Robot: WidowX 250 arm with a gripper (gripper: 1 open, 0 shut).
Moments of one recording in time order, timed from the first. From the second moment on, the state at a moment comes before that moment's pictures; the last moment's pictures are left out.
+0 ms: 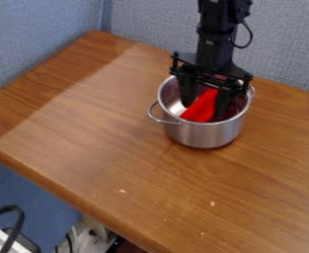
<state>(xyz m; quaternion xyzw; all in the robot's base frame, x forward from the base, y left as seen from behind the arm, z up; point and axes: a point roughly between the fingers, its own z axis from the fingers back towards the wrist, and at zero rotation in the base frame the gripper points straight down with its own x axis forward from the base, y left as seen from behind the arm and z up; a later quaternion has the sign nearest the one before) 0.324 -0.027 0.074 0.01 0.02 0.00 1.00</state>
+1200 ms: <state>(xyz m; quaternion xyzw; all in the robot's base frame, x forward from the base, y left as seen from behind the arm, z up) 0.318 -0.027 0.074 0.01 0.04 0.00 1.00</state>
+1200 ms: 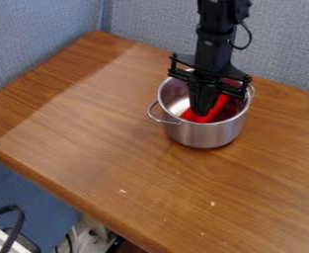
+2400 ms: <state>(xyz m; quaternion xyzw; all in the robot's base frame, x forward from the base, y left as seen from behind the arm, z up) 0.316 -0.026 0.104 0.01 0.03 0.00 1.00</state>
